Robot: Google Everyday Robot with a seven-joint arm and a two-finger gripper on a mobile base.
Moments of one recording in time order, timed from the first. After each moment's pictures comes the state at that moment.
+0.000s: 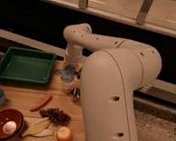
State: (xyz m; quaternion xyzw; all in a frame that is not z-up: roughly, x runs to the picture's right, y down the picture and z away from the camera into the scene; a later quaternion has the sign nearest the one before) arm -0.082 -0.027 0.849 -0.26 0.16 0.69 0.66
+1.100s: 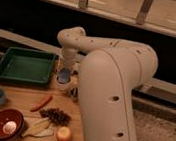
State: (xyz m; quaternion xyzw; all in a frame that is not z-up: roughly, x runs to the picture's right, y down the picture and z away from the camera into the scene) arm -0.110 -0.007 0.846 -0.27 0.16 0.68 0.67
